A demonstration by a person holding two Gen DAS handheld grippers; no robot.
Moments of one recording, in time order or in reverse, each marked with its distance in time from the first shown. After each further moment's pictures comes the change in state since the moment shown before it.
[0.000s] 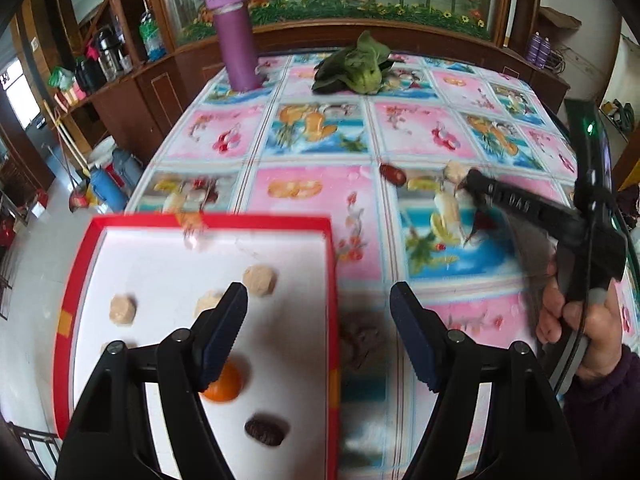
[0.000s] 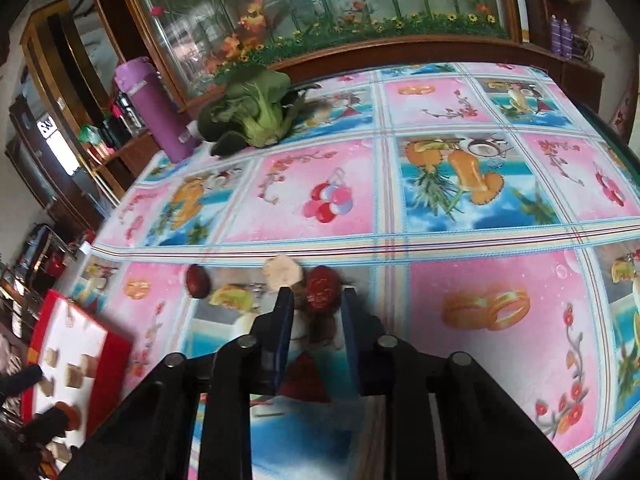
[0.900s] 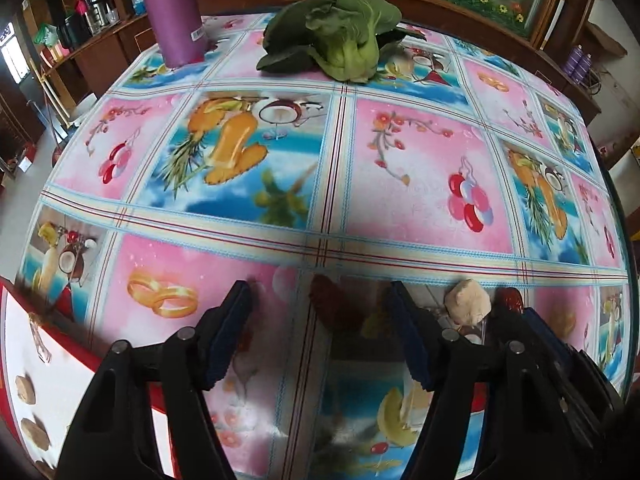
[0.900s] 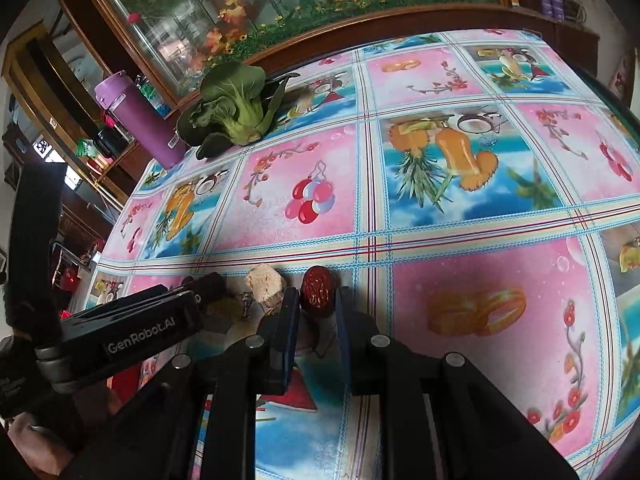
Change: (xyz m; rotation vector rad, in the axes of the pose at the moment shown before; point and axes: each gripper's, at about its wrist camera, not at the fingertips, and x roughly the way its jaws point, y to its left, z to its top) left arm 0.132 -0.054 0.097 -0.148 0.159 -0.036; right arm 0.002 -0.017 0.012 0.092 0.076 0.049
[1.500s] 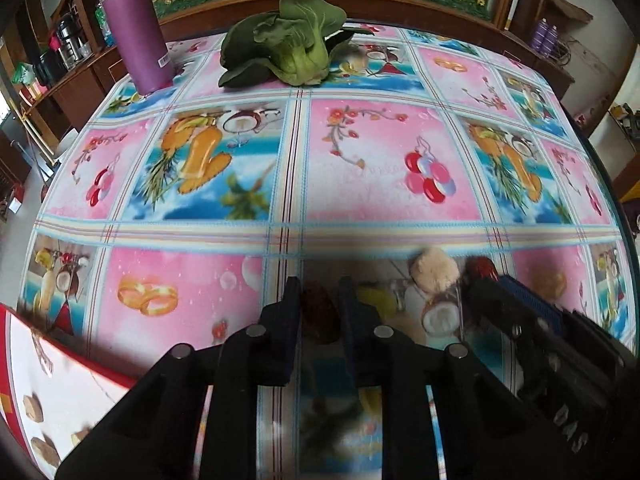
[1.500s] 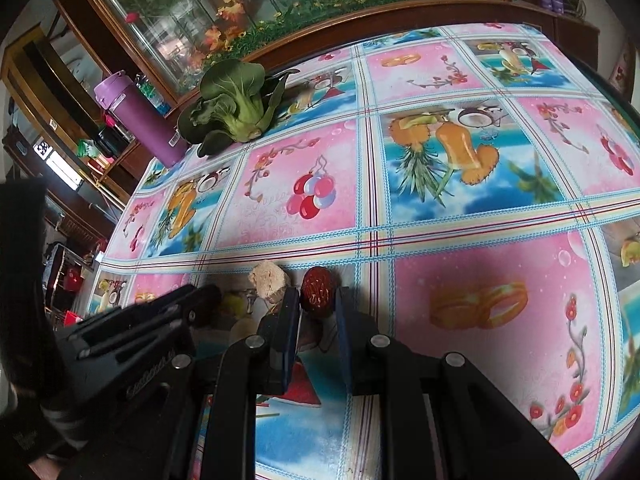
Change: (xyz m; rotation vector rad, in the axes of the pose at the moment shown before) left arm -0.012 -0.016 -0.018 0.134 -0.039 -0.039; right arm -0.001 -0.002 0.000 0.018 0.021 0.016
